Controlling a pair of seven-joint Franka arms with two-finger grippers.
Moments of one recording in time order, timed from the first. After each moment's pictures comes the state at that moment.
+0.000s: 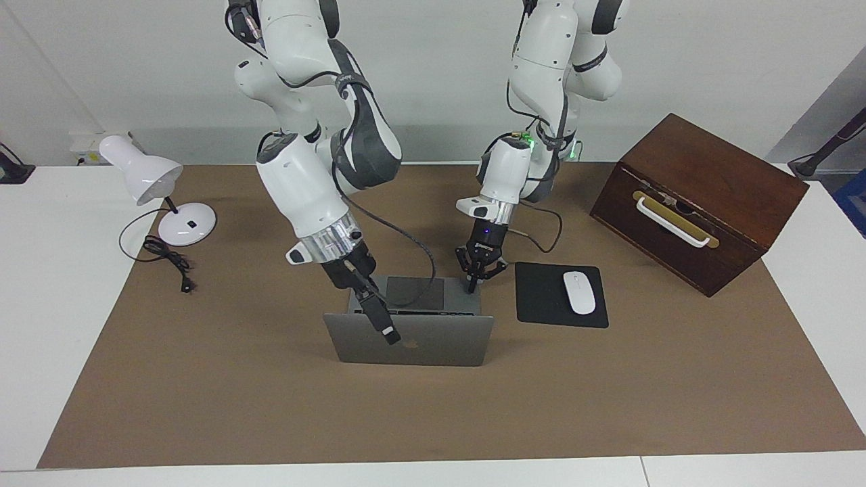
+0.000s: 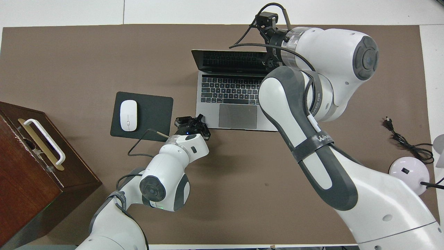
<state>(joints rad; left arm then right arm) -0.75 0.36 0.05 -2.34 -0.46 3.47 0.33 0.60 0.48 -0.34 -1.51 0.68 2.53 1.06</state>
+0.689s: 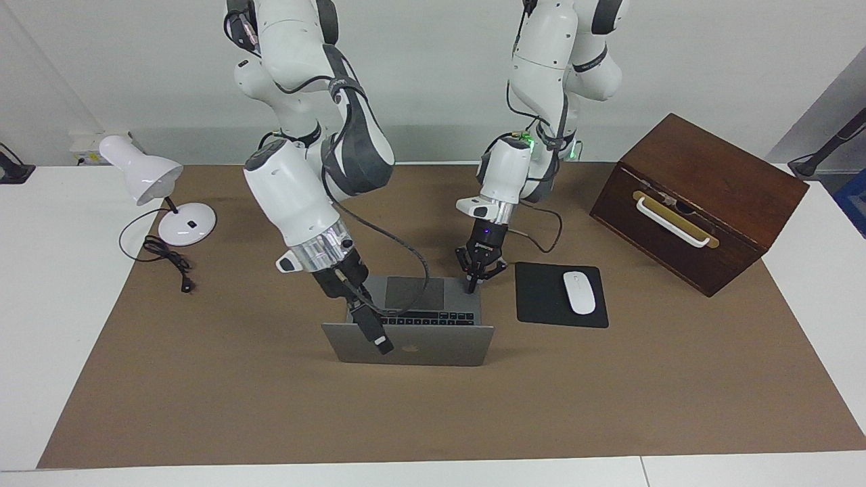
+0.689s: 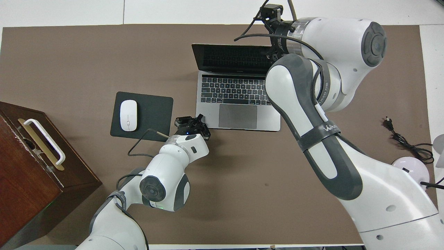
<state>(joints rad) -0.75 0.36 0.05 -2.34 -0.45 3.47 0.33 0.56 0.52 -0.34 -1.43 0.68 2.46 1.06</state>
